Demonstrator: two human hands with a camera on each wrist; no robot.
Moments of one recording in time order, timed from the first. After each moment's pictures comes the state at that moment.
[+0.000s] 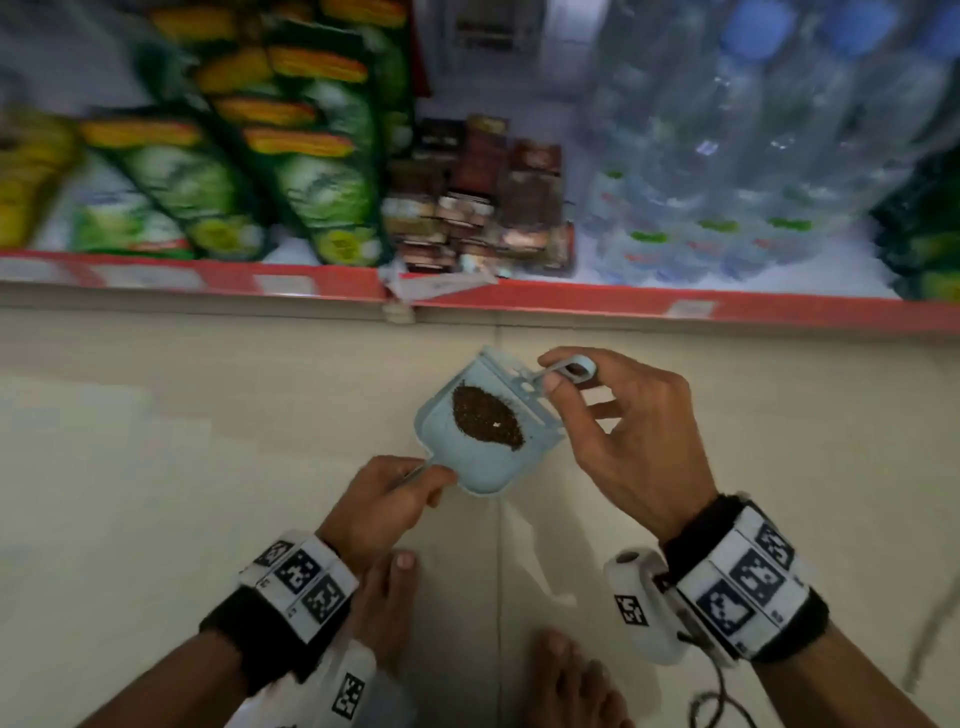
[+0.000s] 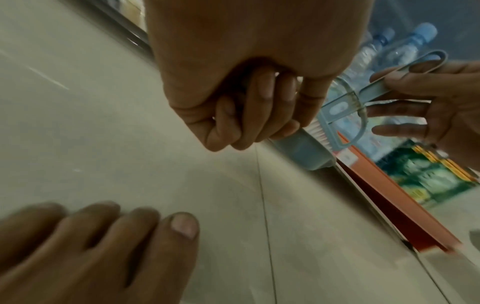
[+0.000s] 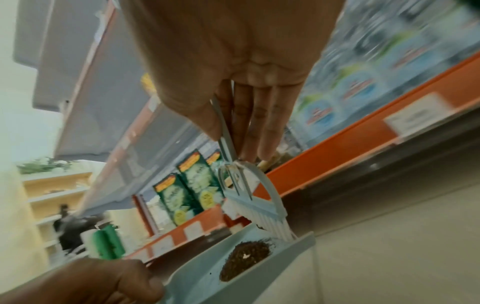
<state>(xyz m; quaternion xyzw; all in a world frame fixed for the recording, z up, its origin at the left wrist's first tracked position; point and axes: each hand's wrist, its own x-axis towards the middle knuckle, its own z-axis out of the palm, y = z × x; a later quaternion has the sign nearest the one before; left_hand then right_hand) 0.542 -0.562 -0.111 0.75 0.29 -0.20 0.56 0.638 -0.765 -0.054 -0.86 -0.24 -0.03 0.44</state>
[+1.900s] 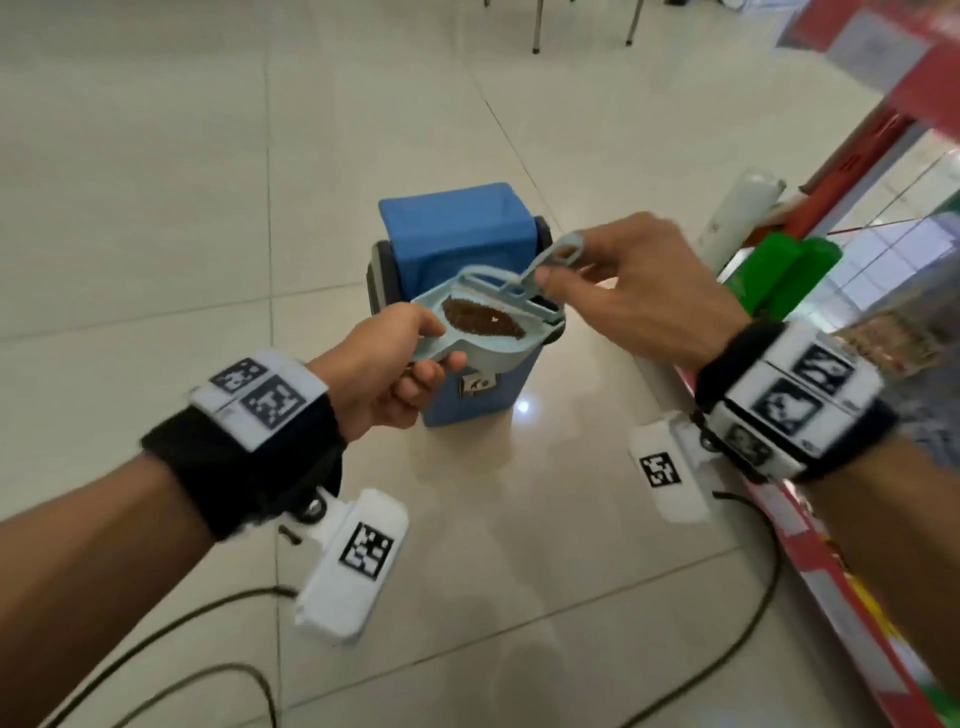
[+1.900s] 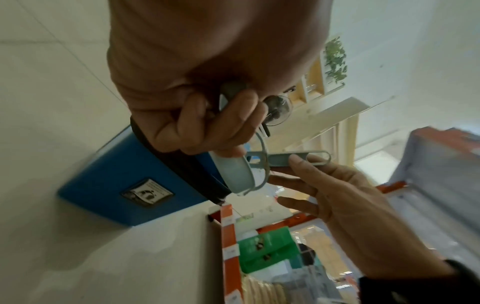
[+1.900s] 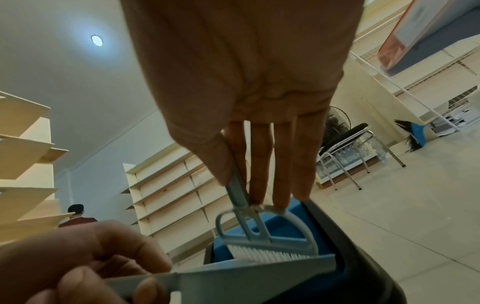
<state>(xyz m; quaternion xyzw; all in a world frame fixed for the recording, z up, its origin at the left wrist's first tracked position) 0.199 -0.010 0.111 0.35 0.62 0.22 0.66 0.409 0.026 0.133 -0.54 -0.77 0.22 0.26</state>
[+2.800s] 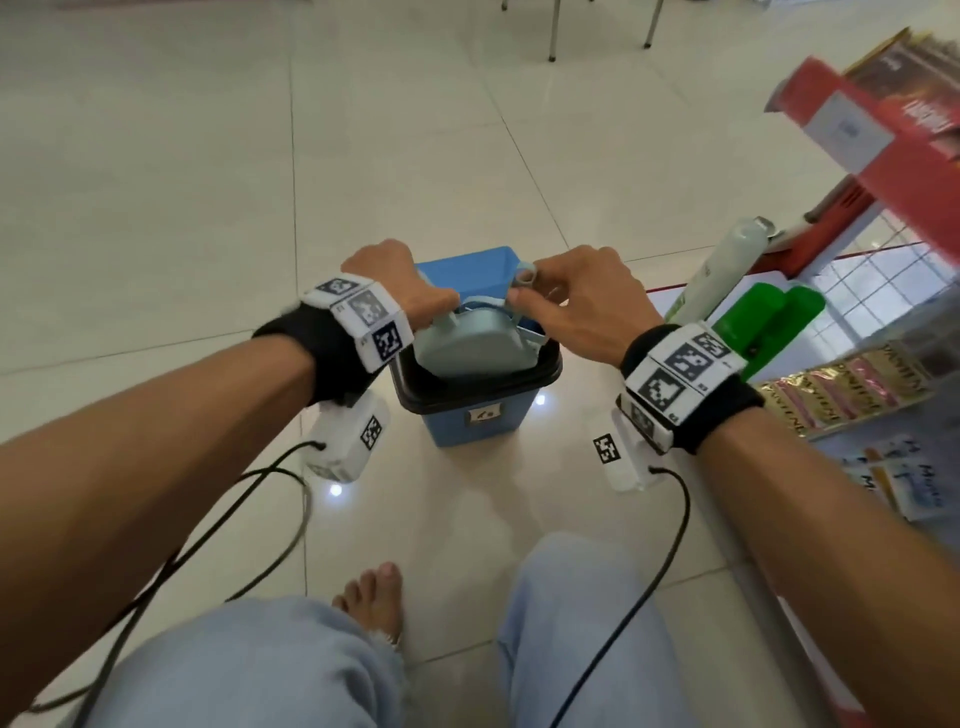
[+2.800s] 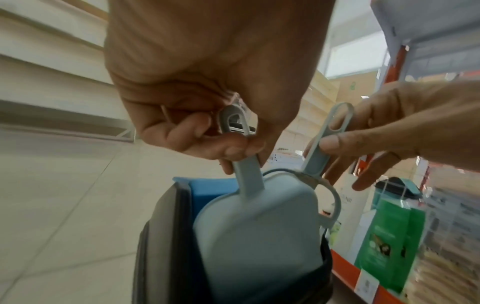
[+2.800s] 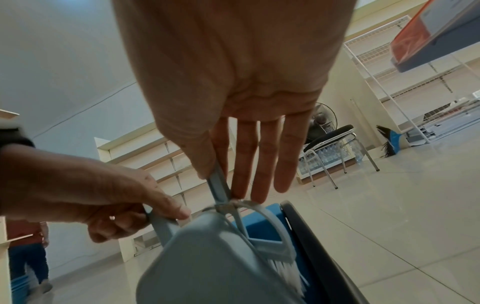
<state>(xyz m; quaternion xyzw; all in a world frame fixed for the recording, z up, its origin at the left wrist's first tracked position) 0.189 0.098 0.146 0.63 0.74 0.10 0.21 0.396 0.083 0.144 -0.58 -0.76 0.22 0.20</state>
